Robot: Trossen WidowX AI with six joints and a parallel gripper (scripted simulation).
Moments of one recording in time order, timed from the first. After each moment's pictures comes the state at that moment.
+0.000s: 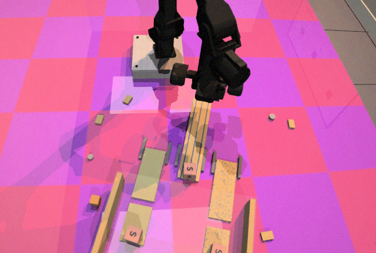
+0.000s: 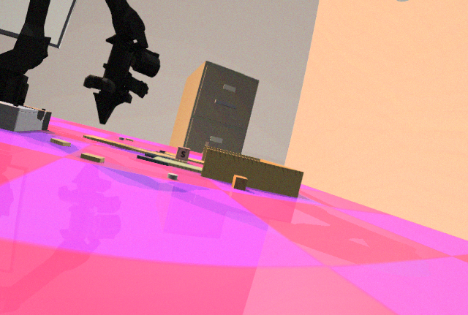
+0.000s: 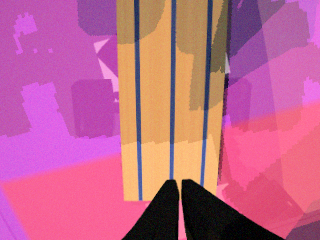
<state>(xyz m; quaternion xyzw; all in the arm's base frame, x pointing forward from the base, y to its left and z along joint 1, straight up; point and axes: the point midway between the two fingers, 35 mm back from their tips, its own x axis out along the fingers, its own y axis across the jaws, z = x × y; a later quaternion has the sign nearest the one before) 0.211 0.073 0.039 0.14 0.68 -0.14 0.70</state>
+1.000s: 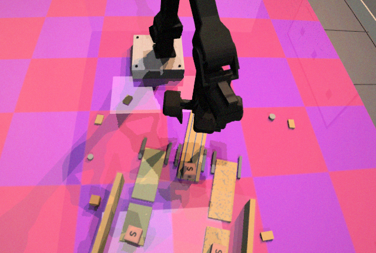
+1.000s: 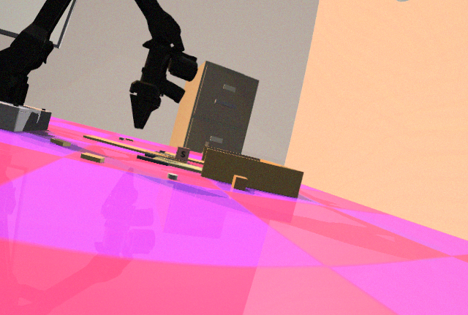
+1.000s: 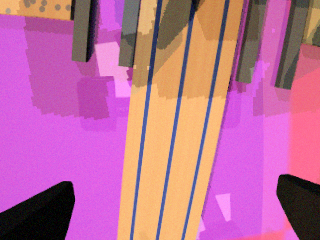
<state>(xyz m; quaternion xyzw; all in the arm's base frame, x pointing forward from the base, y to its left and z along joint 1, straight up) 0.298 0.035 0.054 0.10 0.69 -0.09 0.71</state>
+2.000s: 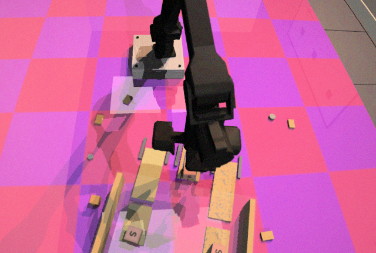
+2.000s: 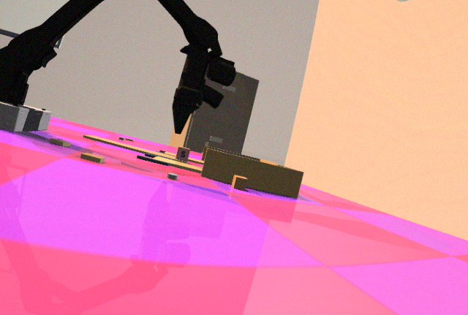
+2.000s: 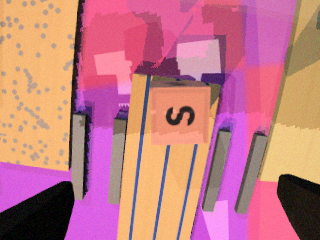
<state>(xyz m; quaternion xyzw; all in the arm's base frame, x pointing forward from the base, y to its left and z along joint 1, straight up) 0.386 -0.005 0.070 0.10 0.69 -0.10 0.71</state>
